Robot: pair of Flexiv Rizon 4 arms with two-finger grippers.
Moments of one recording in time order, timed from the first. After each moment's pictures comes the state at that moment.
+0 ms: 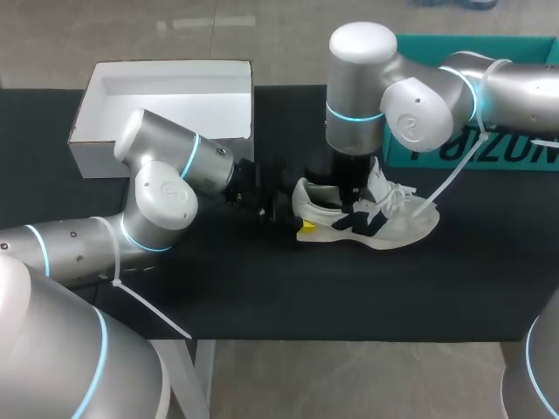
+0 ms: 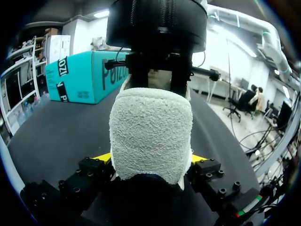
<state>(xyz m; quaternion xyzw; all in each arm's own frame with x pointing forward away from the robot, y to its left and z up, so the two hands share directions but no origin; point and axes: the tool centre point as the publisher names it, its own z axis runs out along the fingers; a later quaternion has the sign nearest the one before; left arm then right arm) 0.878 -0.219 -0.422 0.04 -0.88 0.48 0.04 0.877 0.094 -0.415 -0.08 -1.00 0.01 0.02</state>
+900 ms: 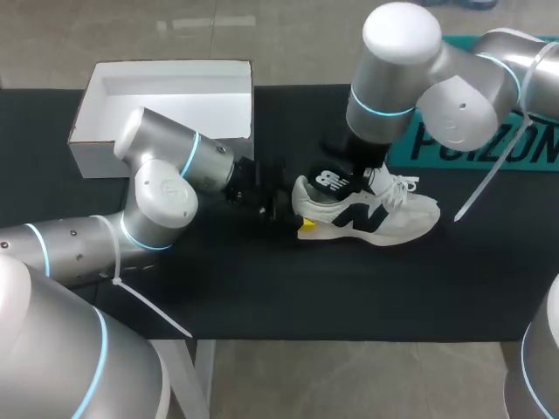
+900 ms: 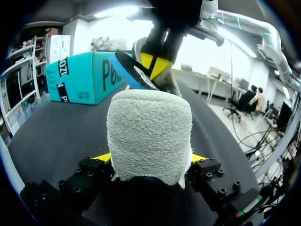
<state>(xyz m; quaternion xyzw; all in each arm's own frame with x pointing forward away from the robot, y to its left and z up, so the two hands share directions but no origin) 0.880 -0.219 -0.419 0.04 -0.88 0.48 0.04 0.896 0.080 -0.334 -0.18 -0.98 -0.04 -0.12</state>
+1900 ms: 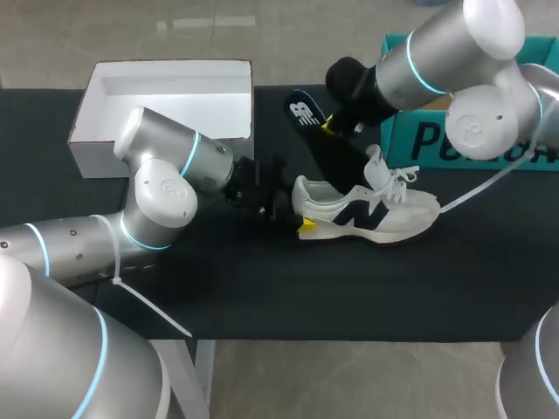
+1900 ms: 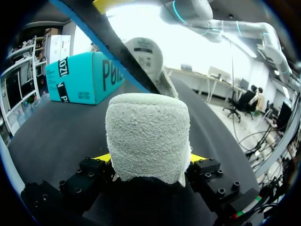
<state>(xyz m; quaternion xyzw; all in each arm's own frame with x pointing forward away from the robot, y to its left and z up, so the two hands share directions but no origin) 0.880 -0.219 -0.419 0.04 -0.88 0.48 0.04 0.961 0.140 -0.255 -0.19 -0.92 -0.29 -0.17</state>
